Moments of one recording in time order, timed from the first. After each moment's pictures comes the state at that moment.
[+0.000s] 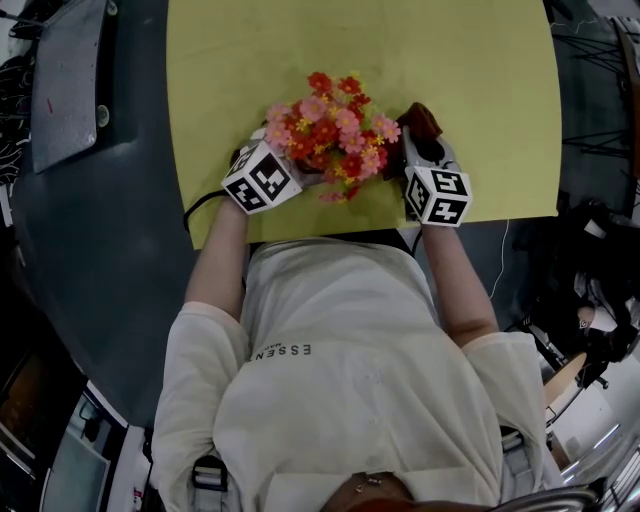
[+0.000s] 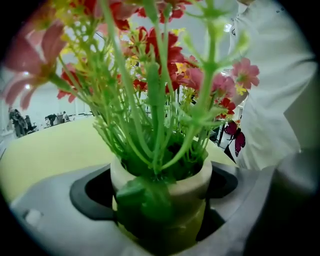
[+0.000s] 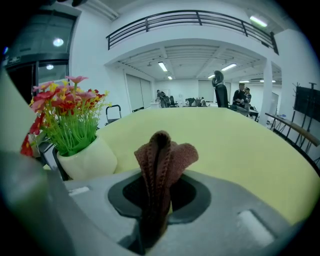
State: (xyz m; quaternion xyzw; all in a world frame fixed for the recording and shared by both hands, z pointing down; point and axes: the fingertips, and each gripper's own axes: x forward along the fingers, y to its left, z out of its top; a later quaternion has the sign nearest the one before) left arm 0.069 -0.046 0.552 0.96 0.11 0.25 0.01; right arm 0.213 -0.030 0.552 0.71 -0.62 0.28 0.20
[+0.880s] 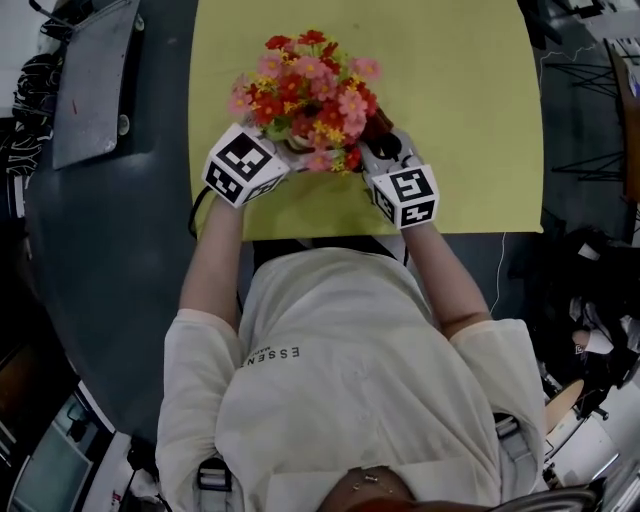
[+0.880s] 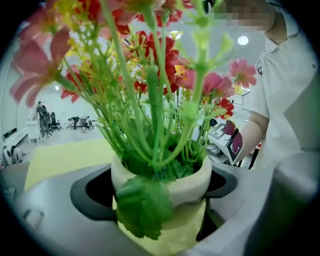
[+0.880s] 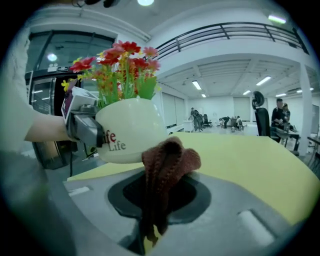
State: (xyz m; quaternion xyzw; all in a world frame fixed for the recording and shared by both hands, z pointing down) left arm 0.096 -0.093 0.393 0.98 -0.01 0.16 0.07; right arm 0.138 -0.079 0.452 0.59 -0.77 0.17 0.15
